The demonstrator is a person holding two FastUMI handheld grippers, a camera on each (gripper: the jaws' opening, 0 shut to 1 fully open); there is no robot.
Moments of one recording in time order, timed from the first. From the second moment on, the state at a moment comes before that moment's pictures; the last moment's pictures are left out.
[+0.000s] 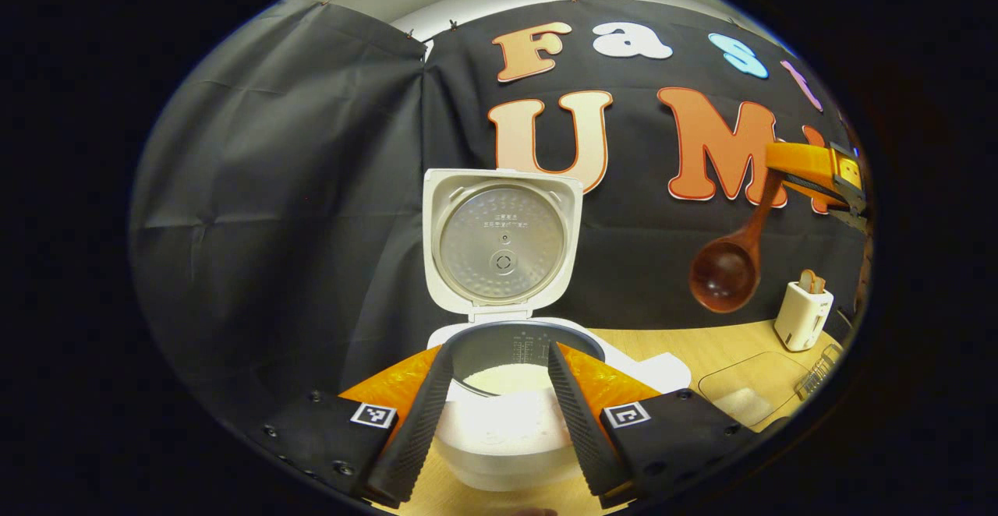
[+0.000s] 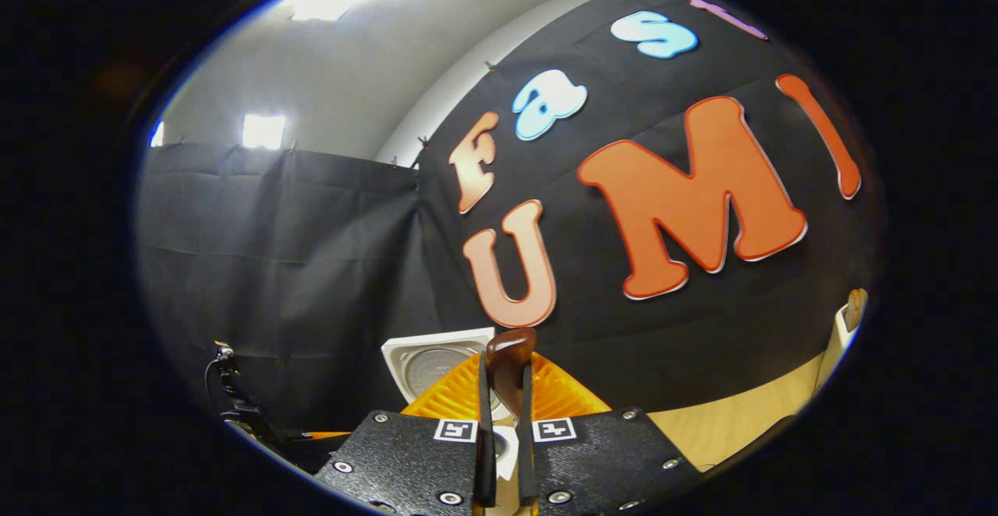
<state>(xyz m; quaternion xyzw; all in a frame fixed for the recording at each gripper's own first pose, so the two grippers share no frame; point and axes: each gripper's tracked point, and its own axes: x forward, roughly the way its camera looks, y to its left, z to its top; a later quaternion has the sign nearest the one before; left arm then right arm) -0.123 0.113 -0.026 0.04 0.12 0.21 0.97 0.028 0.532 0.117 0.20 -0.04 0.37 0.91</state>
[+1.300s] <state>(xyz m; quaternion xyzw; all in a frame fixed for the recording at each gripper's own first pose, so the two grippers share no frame) -0.068 0.025 -0.034 0.04 0.13 0.16 0.98 0.043 0.373 0.046 0.26 0.07 0.05 0.96</state>
